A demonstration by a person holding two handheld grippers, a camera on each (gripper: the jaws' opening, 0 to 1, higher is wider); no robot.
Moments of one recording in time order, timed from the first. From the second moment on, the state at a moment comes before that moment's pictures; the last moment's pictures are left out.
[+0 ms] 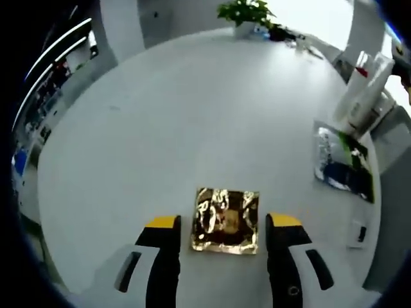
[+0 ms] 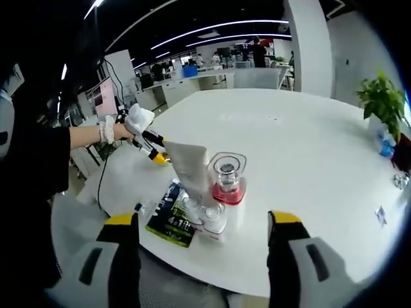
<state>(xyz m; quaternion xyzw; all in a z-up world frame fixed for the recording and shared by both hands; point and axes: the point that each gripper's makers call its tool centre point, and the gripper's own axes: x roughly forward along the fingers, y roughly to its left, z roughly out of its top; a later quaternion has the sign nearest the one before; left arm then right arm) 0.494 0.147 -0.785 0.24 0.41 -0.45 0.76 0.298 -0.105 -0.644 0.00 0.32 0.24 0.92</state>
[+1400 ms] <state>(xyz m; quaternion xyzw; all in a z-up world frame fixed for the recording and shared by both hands) 0.464 0.141 -0.784 0.29 0.42 -0.47 0.72 0.290 -0.104 -0.638 0.01 0.30 0.24 0.92</state>
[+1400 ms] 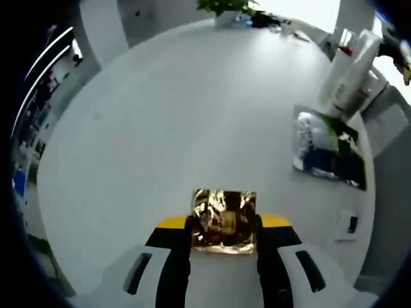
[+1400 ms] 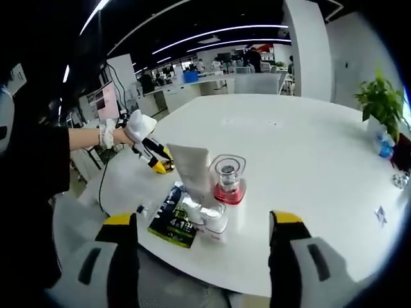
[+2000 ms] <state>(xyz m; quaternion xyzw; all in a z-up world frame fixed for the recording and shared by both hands) 0.428 0.132 -0.772 0.33 0.41 -0.51 0.68 0.287 -0.099 -0.633 0.00 0.29 0.25 0.92</state>
